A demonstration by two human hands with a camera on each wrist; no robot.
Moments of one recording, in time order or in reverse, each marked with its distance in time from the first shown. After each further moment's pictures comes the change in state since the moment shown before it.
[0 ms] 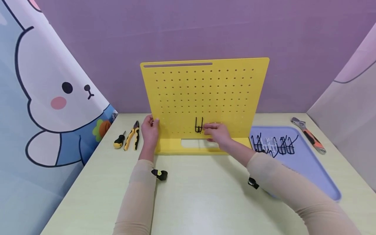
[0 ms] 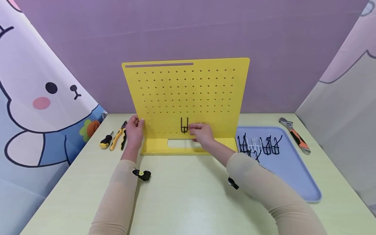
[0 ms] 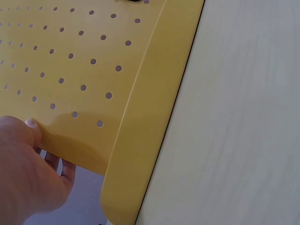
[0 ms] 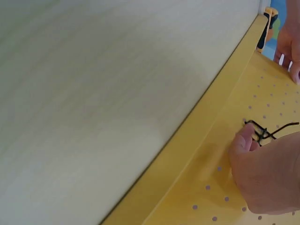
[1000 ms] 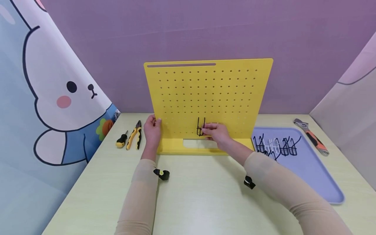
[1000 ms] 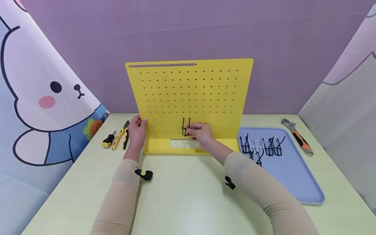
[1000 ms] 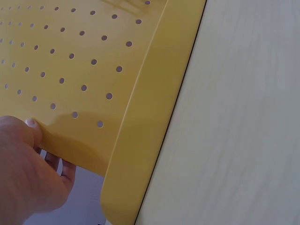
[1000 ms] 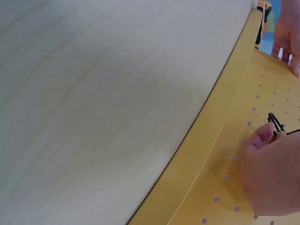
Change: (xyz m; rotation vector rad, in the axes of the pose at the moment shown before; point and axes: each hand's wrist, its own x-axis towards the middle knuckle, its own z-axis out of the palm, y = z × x) left_hand 0.001 -0.003 0.003 -0.029 0.014 0.029; right_hand 0.012 0.005 0.009 0.059 0.004 0.014
